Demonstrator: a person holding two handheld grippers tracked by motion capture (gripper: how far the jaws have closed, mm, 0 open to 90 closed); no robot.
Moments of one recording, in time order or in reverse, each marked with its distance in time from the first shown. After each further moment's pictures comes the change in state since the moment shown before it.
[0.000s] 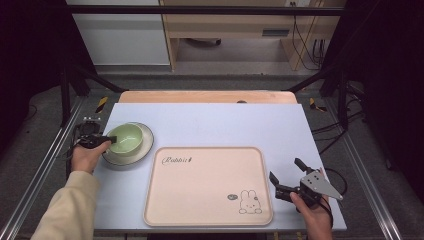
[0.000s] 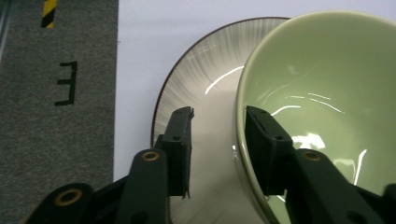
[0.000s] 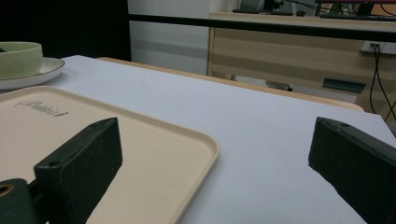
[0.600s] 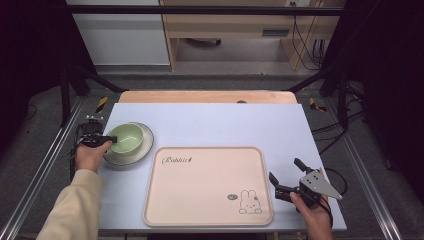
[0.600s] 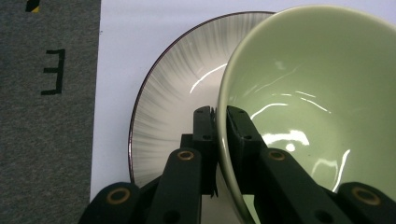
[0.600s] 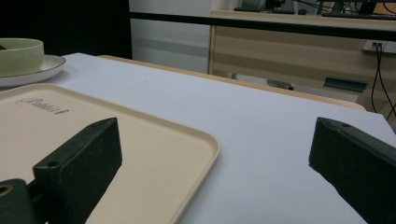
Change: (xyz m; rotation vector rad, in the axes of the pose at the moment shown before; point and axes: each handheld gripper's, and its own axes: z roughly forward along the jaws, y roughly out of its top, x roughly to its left) left arm -0.004 0.004 0.000 0.012 -0.054 -0.059; right arm 0.001 -0.001 0.001 0.008 0.005 -0.007
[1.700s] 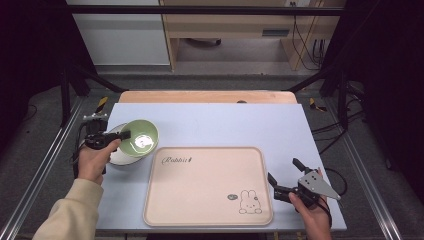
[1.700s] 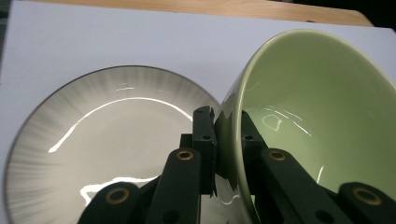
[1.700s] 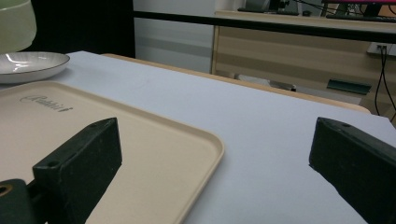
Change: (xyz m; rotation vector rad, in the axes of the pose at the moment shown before) left arm -0.066 0.001 -0.051 -0.145 -0.213 0.064; right arm 0.003 0.000 0.001 -0.002 0.012 -0.016
